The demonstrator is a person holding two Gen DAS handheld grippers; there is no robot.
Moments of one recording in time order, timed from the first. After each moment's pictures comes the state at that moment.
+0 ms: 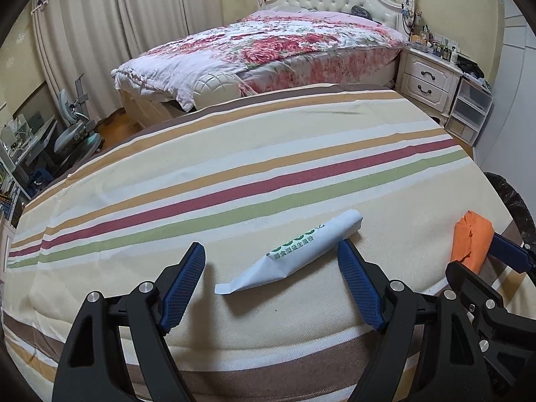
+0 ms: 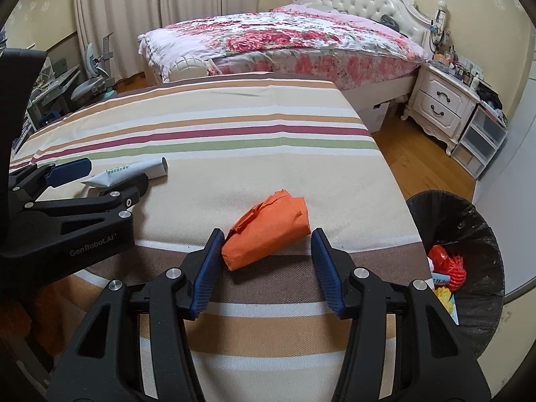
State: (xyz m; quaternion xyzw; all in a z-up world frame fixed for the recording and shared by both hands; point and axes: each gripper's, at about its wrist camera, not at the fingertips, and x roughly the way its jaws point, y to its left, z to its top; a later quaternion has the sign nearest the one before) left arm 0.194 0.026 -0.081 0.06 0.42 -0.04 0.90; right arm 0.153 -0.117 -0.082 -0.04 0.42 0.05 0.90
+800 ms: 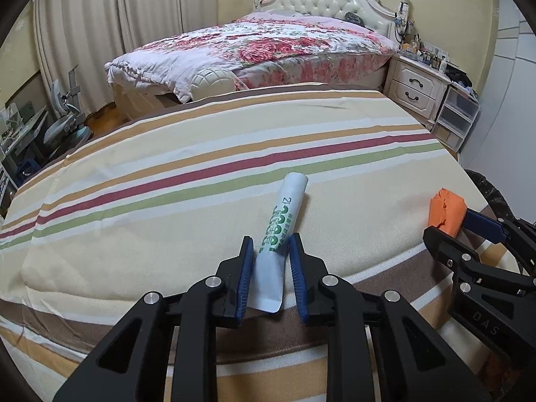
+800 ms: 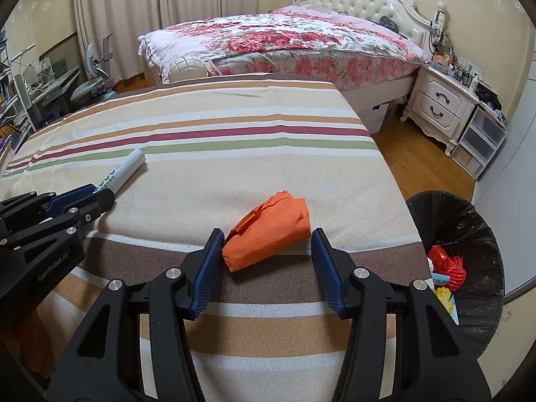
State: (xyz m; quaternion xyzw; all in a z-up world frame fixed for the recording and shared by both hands) left arm 0.159 0.039 -0.078 0.03 0.42 -0.07 0.90; right arm 0.152 -0.117 -0.083 -0.04 0.42 0.05 0.91
